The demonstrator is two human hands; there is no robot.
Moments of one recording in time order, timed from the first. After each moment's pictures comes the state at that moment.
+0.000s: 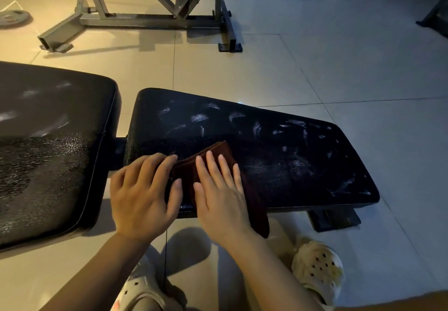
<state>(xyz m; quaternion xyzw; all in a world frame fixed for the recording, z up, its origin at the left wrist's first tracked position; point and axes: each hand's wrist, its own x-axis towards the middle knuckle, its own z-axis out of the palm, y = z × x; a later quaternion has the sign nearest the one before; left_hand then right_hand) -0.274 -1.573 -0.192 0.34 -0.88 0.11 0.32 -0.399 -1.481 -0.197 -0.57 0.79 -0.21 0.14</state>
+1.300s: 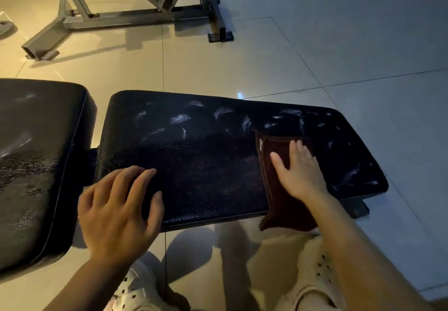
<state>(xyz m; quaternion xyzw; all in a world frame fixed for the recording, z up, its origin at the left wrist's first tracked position) -0.278 -1.571 -0.191 0.35 -0.88 0.12 0.29 -0.573 -1.446 -0.236 -0.32 0.92 -0.10 0.20</state>
